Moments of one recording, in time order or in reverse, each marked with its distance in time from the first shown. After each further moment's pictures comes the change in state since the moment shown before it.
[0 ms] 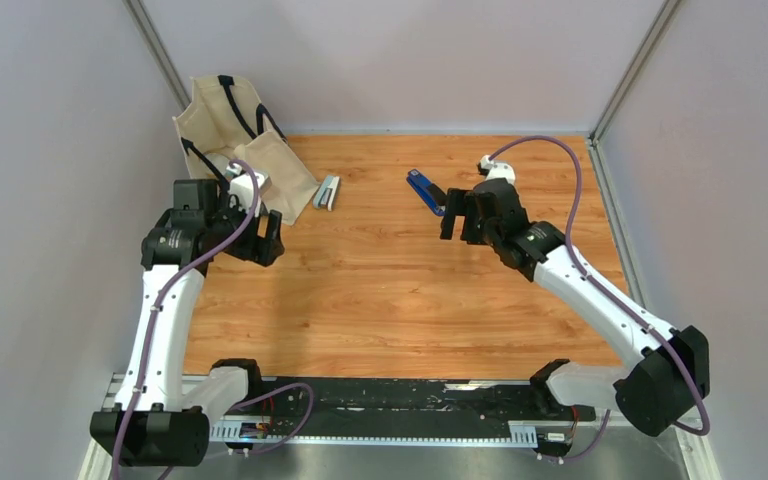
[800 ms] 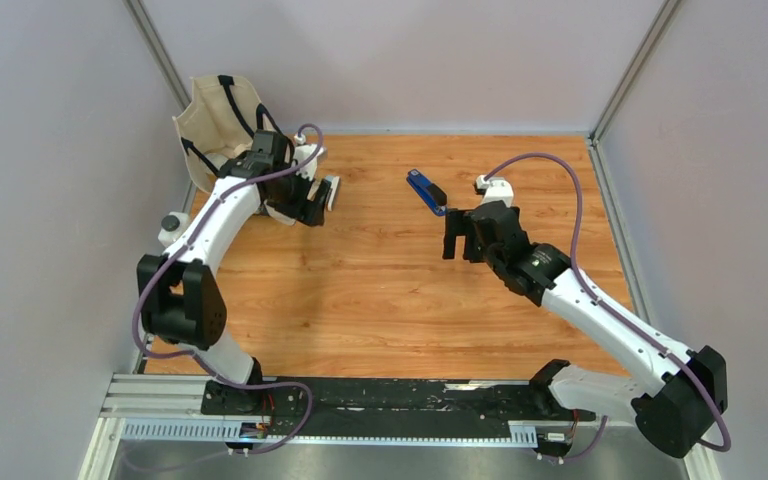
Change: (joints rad) left arm -0.206 0.551 0.202 0.172 -0.082 -0.027; right arm 0.096 -0.137 -0.119 0.006 0.096 -0.051
